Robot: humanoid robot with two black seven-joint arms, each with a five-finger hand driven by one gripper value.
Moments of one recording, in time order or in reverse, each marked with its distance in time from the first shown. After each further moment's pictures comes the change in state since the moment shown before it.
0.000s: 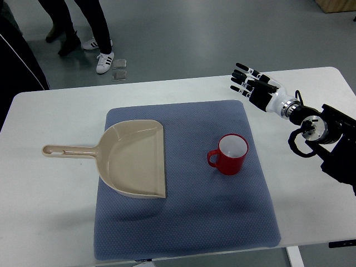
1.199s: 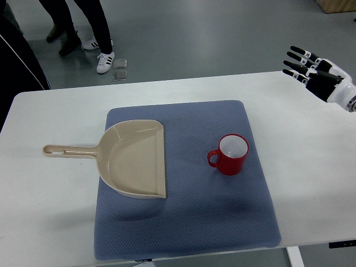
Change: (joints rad) left arm 0.000 0.000 -0.004 -0.002 0.000 -0.001 -0.002; right arm -0.075 -0.317 0.008 -0.017 -0.107 0.307 0.136
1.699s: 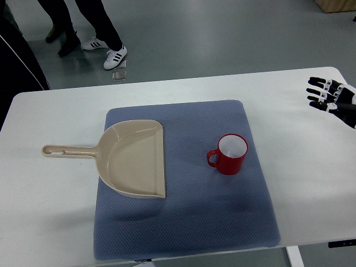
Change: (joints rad) left arm 0.000 0.000 0.000 -0.002 0.000 0.000 0.000; right arm -0.143 -0.073 -0.028 0.015 -0.348 0.005 0.315
